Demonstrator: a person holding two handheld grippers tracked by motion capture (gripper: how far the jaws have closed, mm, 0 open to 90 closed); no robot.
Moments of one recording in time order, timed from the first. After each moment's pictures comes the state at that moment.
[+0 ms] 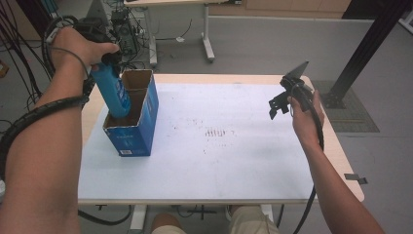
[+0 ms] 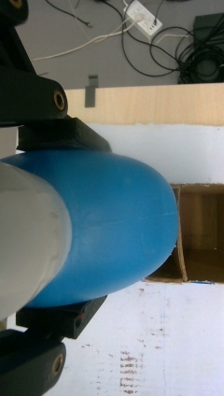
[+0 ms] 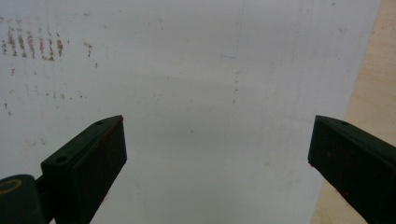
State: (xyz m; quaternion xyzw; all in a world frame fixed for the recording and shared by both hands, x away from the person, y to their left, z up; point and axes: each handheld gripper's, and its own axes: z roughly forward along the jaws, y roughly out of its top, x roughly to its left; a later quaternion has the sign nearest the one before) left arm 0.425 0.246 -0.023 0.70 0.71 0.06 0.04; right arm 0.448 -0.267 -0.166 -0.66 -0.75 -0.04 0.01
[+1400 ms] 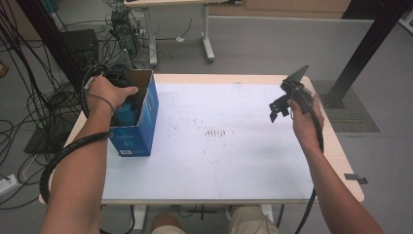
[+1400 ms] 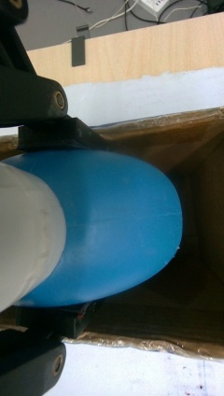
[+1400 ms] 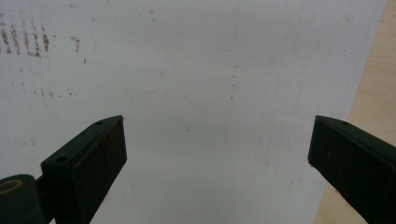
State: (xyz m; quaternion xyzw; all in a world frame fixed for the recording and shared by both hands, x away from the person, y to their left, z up) left arm 0.435 0.232 -0.138 0.71 0.70 0.03 0.01; right arm 0.451 -0.272 -0.178 -0.66 -0.75 -0.03 0.02
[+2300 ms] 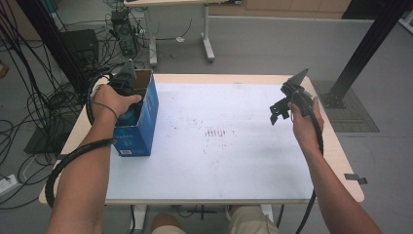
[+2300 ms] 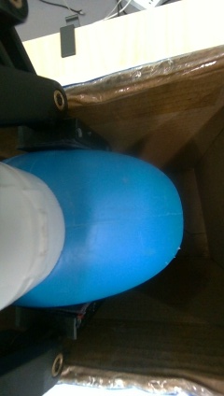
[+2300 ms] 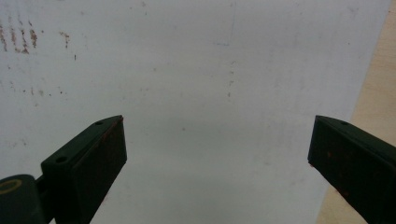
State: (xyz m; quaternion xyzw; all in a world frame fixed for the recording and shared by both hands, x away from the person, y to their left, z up) left arm 0.435 0.227 -0.160 0.73 0.68 0.03 0.00; right arm 0.451 -0.276 -0.187 -0.66 -0.75 -0.03 0.02
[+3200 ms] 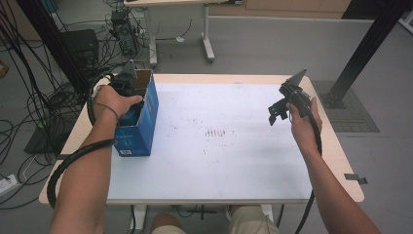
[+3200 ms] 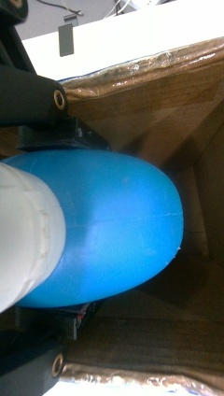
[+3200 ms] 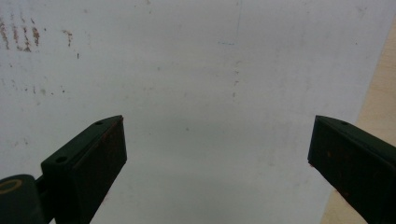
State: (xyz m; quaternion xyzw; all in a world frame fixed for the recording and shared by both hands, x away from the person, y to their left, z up) left arm 0.434 0.224 -0.162 0.73 0.68 0.04 0.00; right arm 0.451 -0.273 -0.189 -0.66 -0.75 -0.03 0.03
